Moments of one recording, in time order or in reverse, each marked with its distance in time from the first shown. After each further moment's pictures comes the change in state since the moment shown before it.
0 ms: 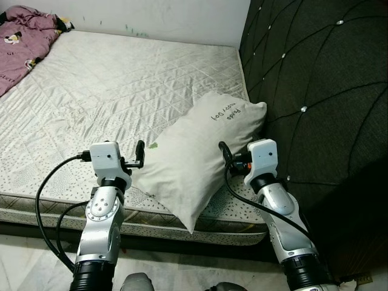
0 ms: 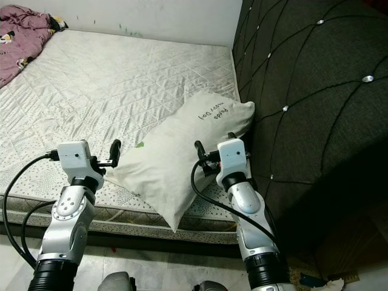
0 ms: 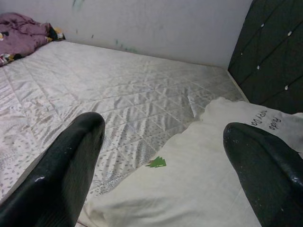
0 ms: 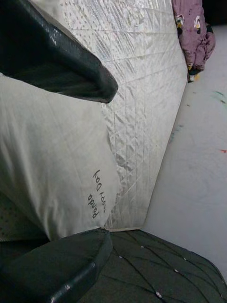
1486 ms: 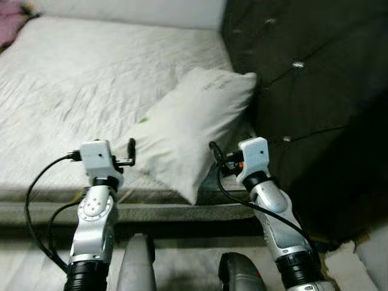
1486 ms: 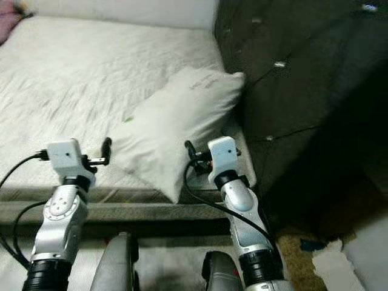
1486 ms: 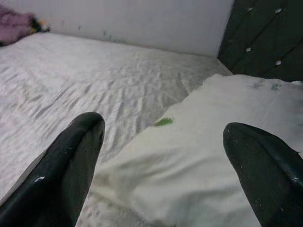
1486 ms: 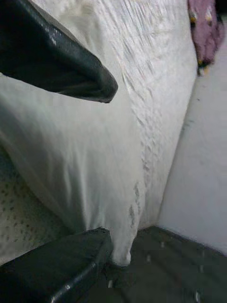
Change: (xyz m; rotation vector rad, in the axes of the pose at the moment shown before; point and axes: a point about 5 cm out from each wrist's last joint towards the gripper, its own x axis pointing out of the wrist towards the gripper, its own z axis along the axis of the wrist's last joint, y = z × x) left arm -0.001 0.011 0.004 0.005 -0.020 0.049; right arm 0.005 0.012 0.004 0.011 -0.013 0.067
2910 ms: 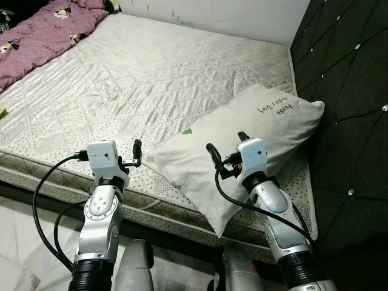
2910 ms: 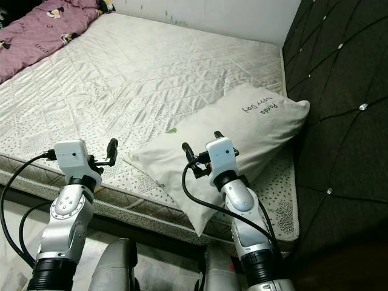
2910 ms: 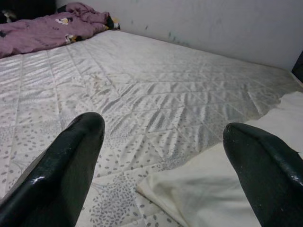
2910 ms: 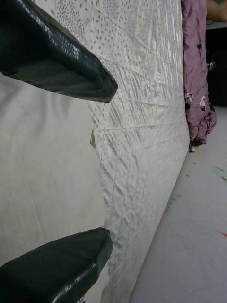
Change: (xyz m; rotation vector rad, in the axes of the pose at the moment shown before) left arm 0.002 -0.008 -0.003 -0.007 0.023 -0.020; right arm 0.002 0.002 0.001 -0.017 0.003 0.054
